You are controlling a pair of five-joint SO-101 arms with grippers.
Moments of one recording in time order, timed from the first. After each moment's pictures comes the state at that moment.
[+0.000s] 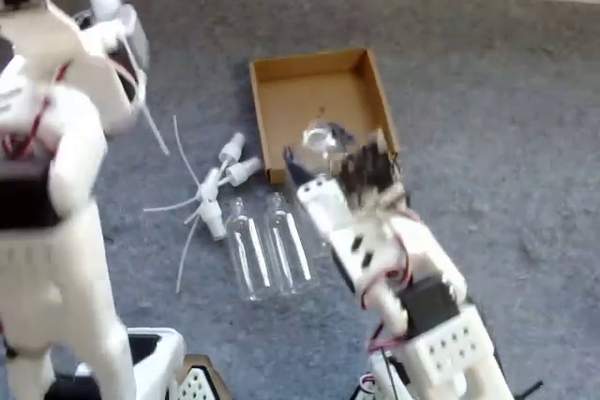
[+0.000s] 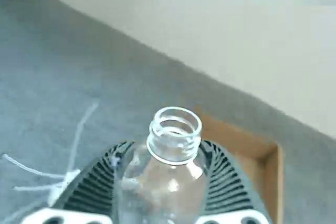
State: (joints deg) left arm -6.5 -32.4 -11.6 70.2 11.8; right arm -30.9 -70.8 60.4 29.0 12.5
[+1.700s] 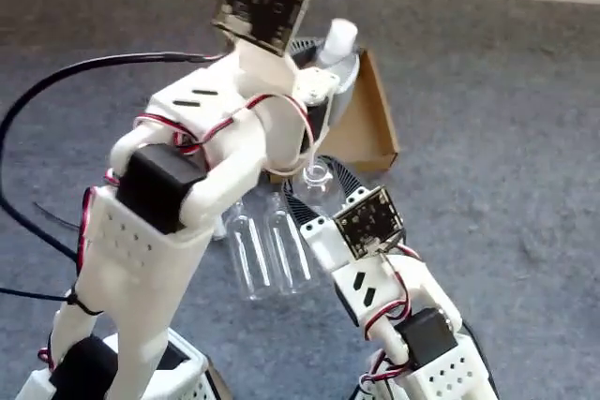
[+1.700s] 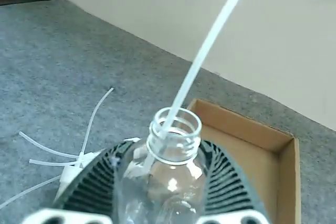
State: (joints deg) left arm 29.5 -24.0 -13.8 67.3 9.1; right arm -32.7 -88.4 76.8 28.2 12.5
